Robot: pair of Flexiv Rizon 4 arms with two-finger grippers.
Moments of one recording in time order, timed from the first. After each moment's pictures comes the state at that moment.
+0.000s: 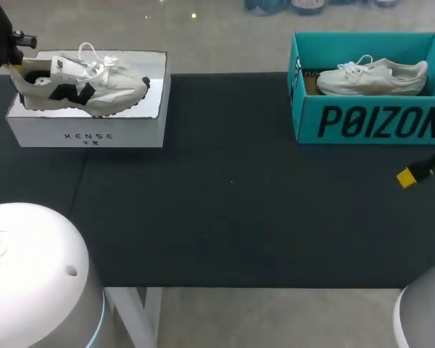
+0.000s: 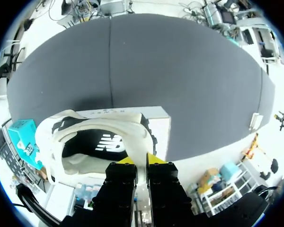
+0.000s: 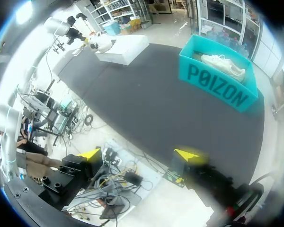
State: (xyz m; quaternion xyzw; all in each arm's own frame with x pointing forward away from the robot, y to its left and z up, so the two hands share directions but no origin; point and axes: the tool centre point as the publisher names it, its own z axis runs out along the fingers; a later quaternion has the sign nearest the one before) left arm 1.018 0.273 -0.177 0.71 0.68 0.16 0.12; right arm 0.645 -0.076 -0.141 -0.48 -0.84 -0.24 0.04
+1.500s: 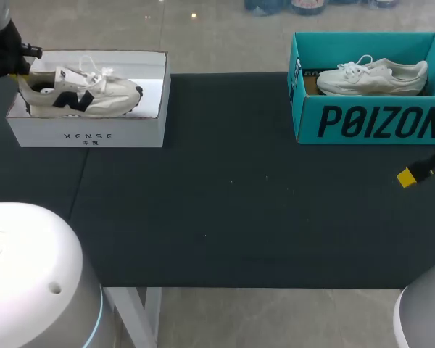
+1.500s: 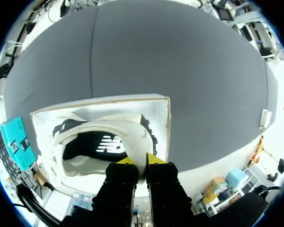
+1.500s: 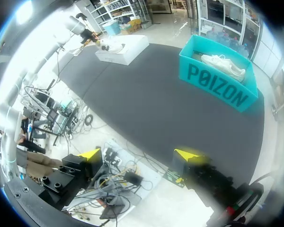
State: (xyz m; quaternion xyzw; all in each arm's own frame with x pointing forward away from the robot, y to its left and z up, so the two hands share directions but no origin) left arm 1.097 0.309 -0.273 0.72 0.68 0.11 0.08; right arm 0.645 -0.076 -0.141 -0.48 -0.84 -0.24 0.04
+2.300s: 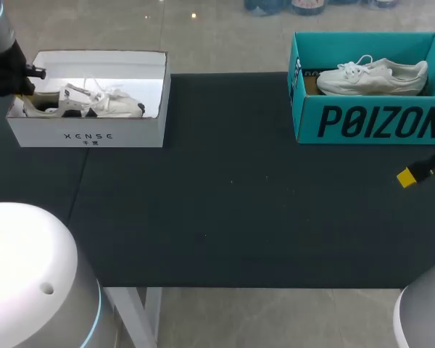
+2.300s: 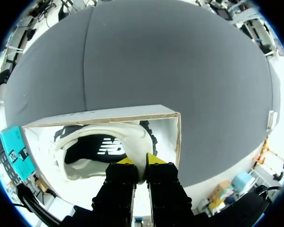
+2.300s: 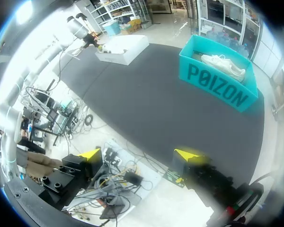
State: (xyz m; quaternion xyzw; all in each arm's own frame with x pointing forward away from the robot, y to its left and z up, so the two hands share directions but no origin) left arm 1.083 0.310 -0.323 0.73 0.67 0.08 0.07; right arm 0.645 -0.076 -0.141 -0.48 -0.84 -0.24 0.04
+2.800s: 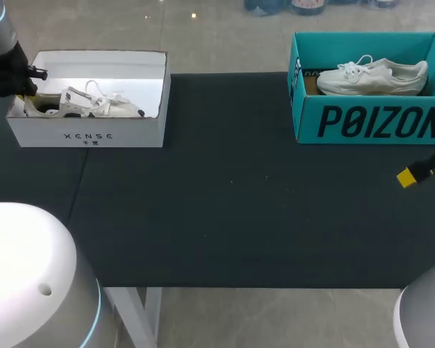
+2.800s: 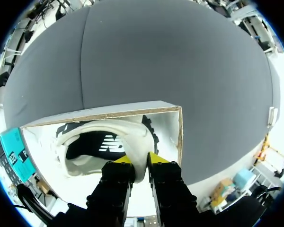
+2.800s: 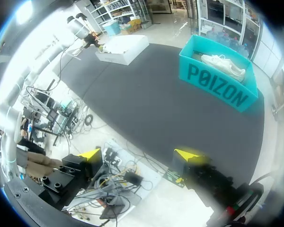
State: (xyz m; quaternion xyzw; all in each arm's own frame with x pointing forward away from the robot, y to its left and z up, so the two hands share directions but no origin) left arm 1.091 0.309 -0.328 0.74 0.66 0.09 0.07; right arm 0.645 -0.076 -0.141 -0.48 -0.84 -0.24 0.04
